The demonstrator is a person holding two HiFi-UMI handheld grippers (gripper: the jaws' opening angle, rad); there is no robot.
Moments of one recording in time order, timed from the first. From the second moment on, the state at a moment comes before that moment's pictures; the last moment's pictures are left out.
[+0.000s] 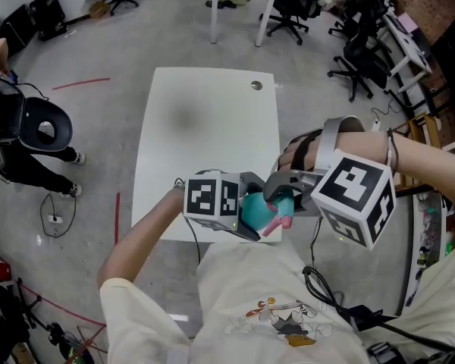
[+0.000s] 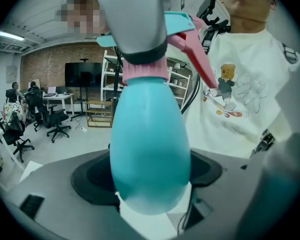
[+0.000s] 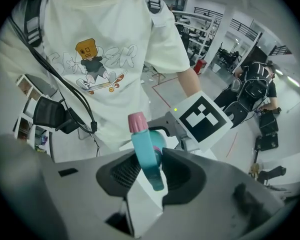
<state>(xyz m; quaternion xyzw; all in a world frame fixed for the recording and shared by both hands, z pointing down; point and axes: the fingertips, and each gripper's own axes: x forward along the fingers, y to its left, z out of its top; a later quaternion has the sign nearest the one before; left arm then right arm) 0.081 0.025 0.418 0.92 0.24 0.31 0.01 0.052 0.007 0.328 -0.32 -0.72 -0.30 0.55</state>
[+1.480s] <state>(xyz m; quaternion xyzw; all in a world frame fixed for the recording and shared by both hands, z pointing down) 0.067 -0.078 0.424 0.92 -0.22 0.31 0.00 0.042 -0.063 0.339 -0.08 -0.80 -0.06 0.59</state>
